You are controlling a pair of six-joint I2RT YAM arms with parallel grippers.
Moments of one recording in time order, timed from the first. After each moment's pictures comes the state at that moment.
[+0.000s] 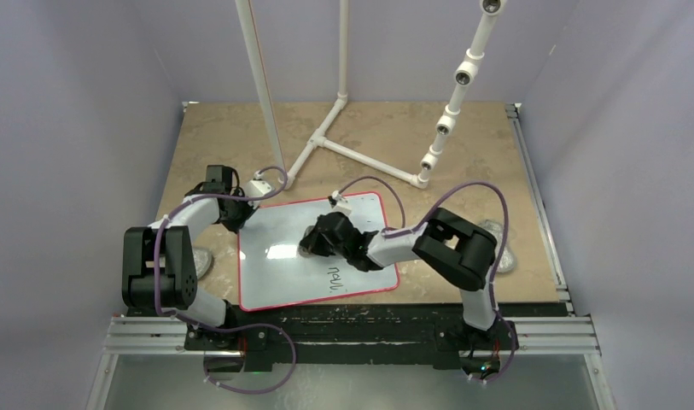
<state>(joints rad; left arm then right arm) 0.03 1.52 0.81 -0.48 0.17 0.76 1.04 1.99 0.99 0.40 0.20 1.10</state>
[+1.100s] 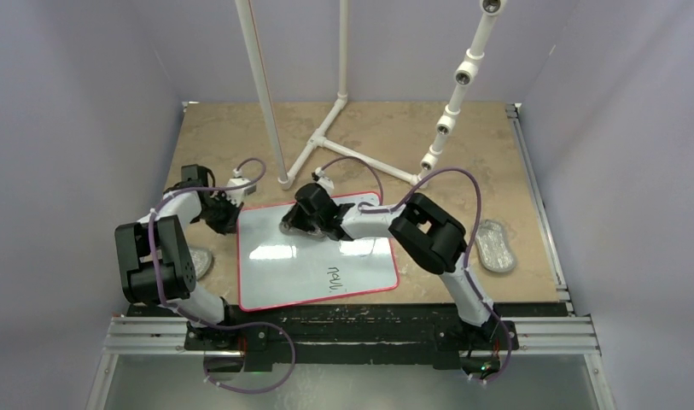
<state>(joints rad) 0.19 1.56 0.85 -0.56 0.36 0.80 0.96 2.20 1.38 0.19 0.16 1.16</state>
